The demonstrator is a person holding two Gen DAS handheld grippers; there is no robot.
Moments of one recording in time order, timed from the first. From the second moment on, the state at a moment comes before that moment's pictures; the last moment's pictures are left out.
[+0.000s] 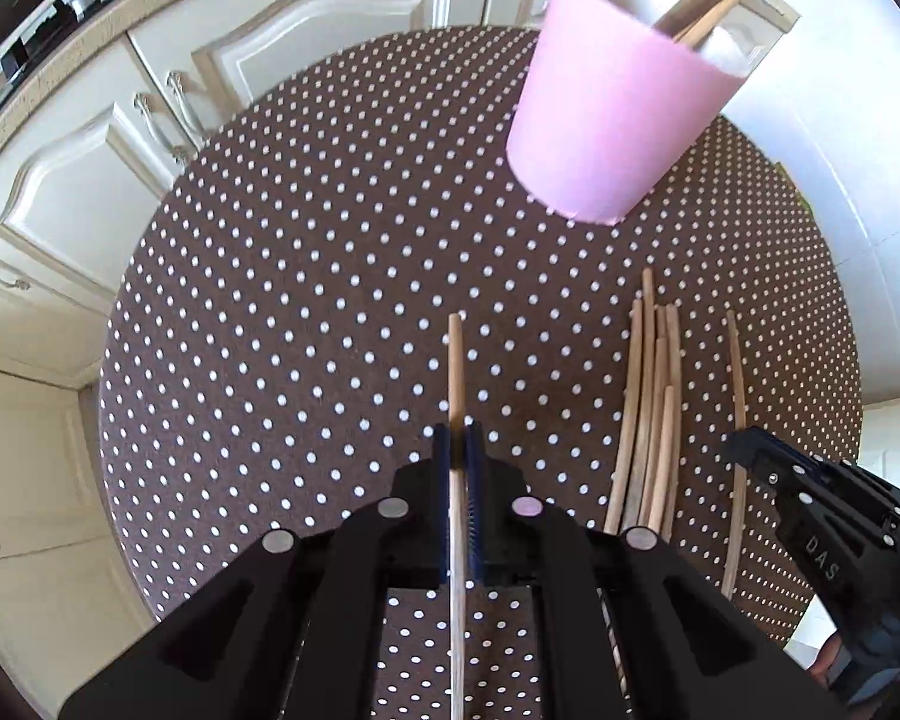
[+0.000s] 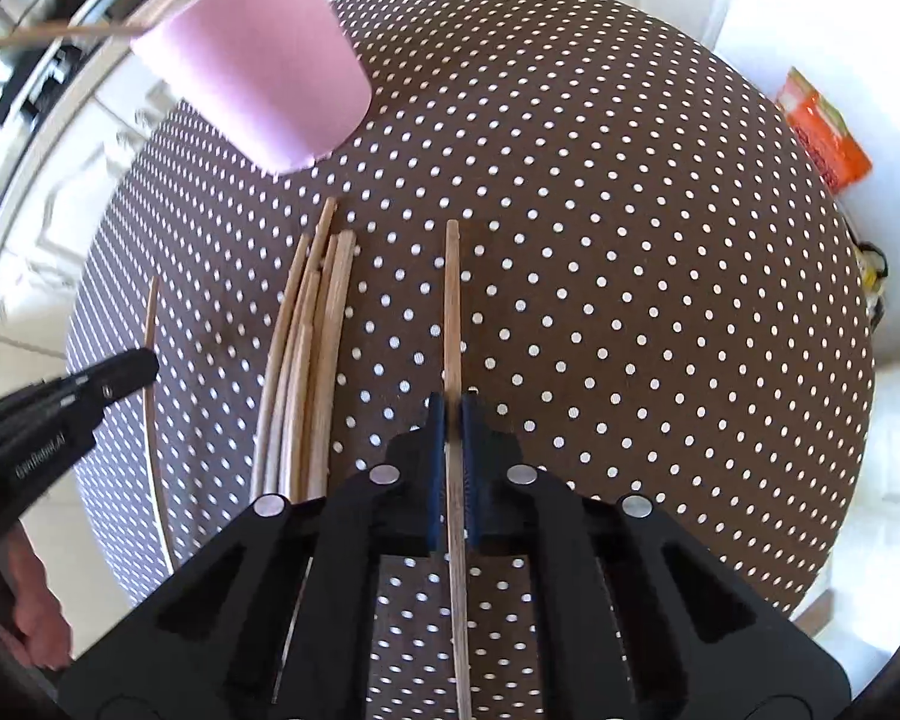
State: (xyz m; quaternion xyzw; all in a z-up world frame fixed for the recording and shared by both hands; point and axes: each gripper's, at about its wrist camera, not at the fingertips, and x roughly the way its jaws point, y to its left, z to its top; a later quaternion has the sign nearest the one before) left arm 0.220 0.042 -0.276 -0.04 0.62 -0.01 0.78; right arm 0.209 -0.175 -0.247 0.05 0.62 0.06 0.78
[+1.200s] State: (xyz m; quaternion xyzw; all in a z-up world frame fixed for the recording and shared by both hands) left arm 0.222 0.073 -0.114 -0.08 0.45 0.03 0.89; right arm 0.206 -0.194 -0.086 0.10 0.43 0.09 0.89
